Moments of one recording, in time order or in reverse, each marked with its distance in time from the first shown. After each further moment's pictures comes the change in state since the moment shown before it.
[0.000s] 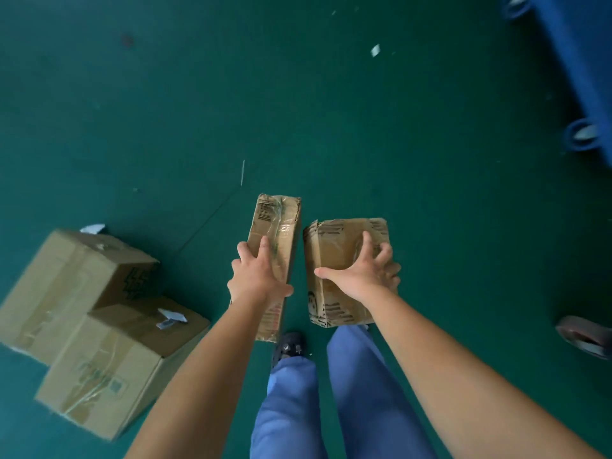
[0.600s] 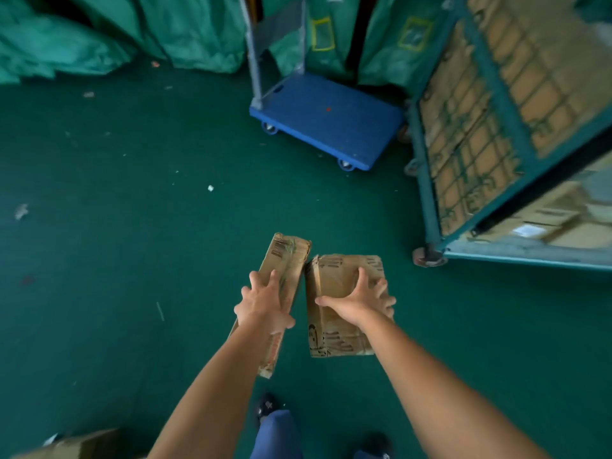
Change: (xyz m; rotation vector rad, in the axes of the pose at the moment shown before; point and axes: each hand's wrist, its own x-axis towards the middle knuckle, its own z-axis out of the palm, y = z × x) left_hand -0.313 0.182 -0.024 0.505 0.057 0.585; right_hand -0.260 0.256 -0.145 0.581 0.223 0.346
